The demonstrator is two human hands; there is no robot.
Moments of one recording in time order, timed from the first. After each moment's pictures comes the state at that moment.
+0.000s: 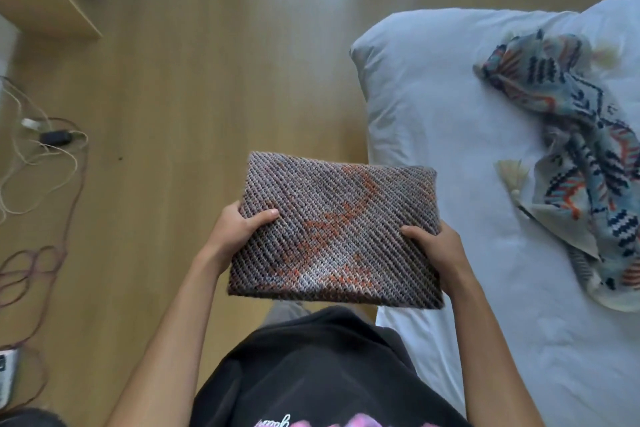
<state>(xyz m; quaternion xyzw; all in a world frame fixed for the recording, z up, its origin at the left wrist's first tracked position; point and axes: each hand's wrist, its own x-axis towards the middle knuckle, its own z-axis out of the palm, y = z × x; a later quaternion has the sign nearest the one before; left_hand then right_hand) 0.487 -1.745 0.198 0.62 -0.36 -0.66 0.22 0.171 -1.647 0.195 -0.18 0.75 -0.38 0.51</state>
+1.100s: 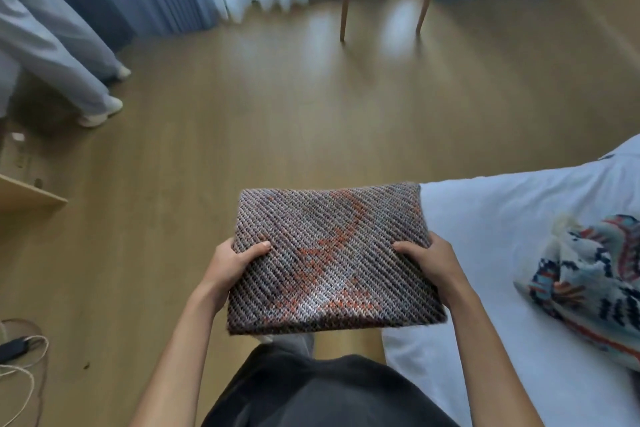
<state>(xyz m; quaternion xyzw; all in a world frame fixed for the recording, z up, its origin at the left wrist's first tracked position) 0.308 -2.408 0.198 0.63 -0.37 -0.65 0.21 -0.006 -2.308 0.198 -0.19 0.75 -0.36 0.52</state>
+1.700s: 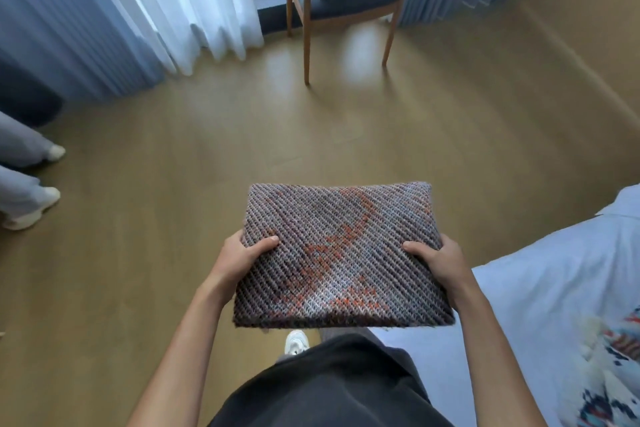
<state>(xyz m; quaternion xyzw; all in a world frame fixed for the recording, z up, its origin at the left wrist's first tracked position) 0.166 -2.797 0.209 0.58 -0.42 -0.68 0.15 -0.118 -2.637 0.219 -0.12 0.77 -0.44 0.45</state>
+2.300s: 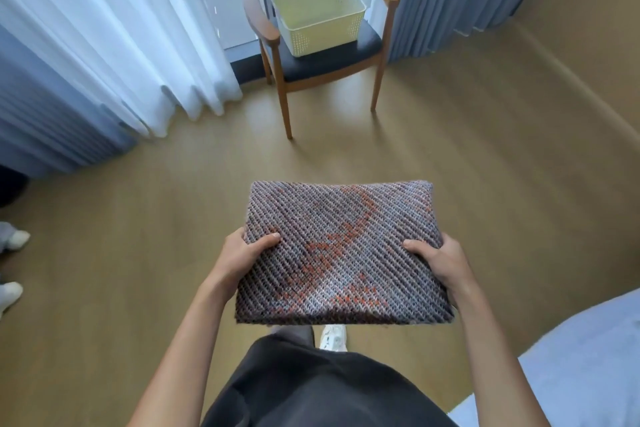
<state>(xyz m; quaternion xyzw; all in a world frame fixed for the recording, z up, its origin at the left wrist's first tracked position) -0.099 -3.097 0.215 0.57 -0.46 -0.66 0.14 -0.373 -2.923 0.219 -0.10 0.76 -0.47 0.44</state>
